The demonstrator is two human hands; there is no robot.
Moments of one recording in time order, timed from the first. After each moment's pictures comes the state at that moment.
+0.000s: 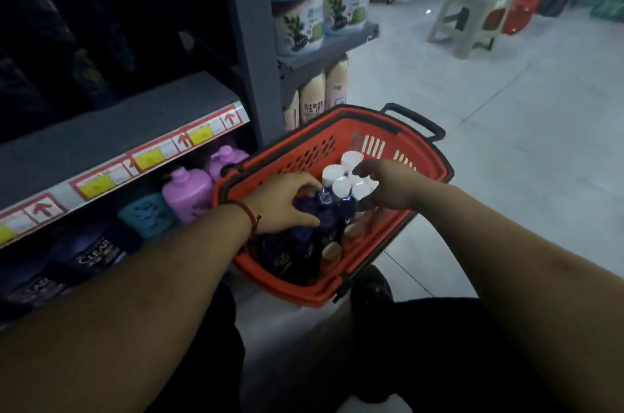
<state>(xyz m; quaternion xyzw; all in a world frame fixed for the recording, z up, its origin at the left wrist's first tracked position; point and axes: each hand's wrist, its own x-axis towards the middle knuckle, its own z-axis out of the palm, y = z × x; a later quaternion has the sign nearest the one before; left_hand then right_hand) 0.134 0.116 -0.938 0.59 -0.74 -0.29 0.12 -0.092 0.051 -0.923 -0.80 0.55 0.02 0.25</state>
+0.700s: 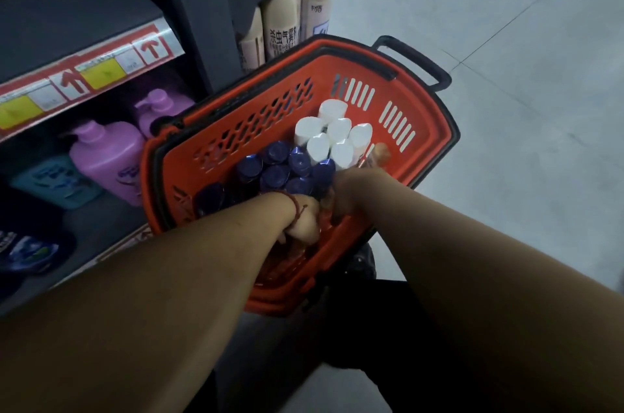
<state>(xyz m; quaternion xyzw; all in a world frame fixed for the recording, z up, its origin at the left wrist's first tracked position) 0.053 0.058 -1.056 0.56 -0.67 -0.39 -0.27 -0.061 0.003 -1.049 -0.78 0.50 0.33 0.18</state>
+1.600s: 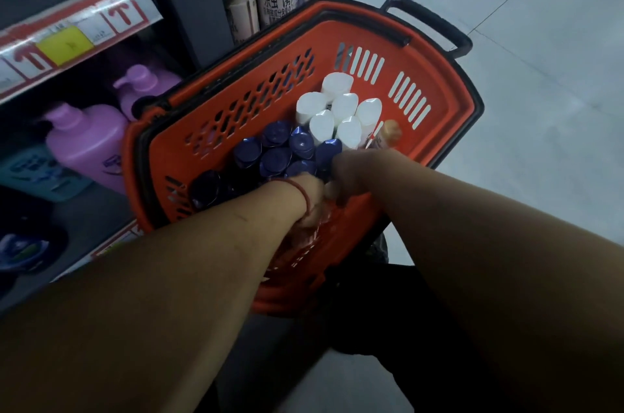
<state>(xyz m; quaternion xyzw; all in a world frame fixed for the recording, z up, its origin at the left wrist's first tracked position) 0.051 0.045 -1.075 0.60 -0.68 -0.37 -0.22 -0.063 -0.027 -1.103 -0.79 0.46 0.33 0.22</state>
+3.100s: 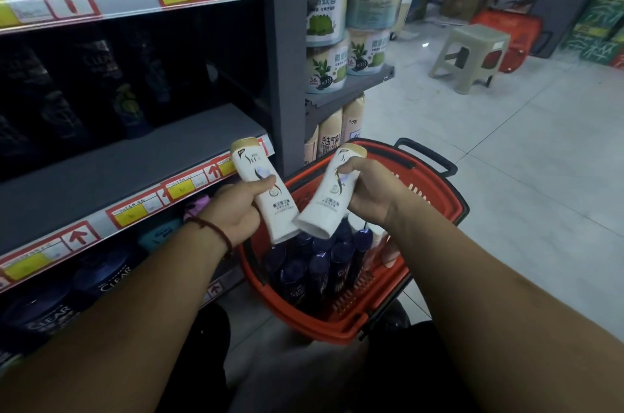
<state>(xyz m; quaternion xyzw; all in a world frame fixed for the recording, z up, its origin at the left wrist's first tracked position) 0.199 0.118 -0.902 0.52 -0.14 -0.61 0.59 0.001 0.045 -0.893 -0.29 0.41 -0.35 0.79</state>
